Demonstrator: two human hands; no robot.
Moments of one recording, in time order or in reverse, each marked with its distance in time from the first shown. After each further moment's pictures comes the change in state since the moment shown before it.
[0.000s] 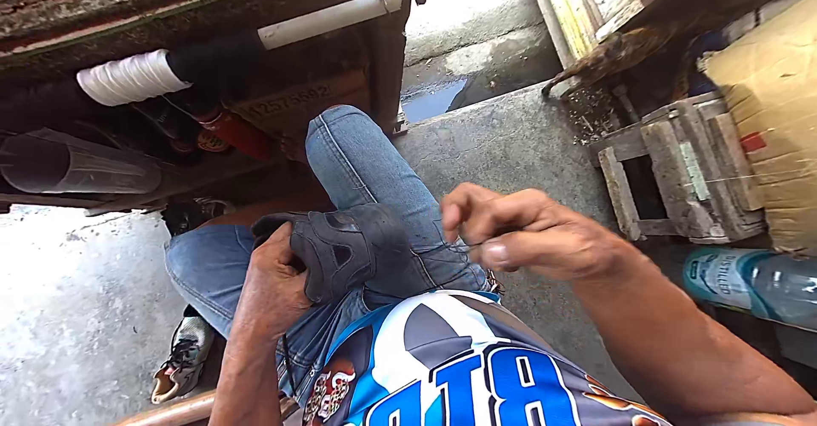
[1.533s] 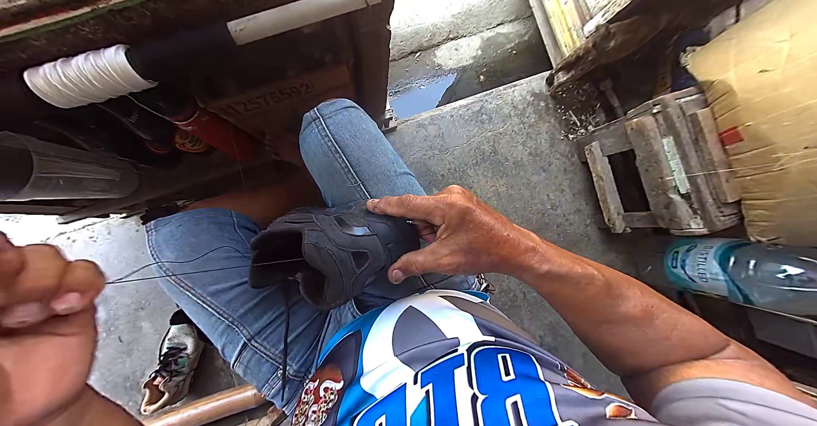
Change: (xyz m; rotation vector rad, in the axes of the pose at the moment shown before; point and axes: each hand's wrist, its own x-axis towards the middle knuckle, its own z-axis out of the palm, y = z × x) left_hand -0.004 0.002 -0.144 -0.561 0.203 0.099; right_hand 0.042 0.028 0.012 -0.739 0.087 0.018
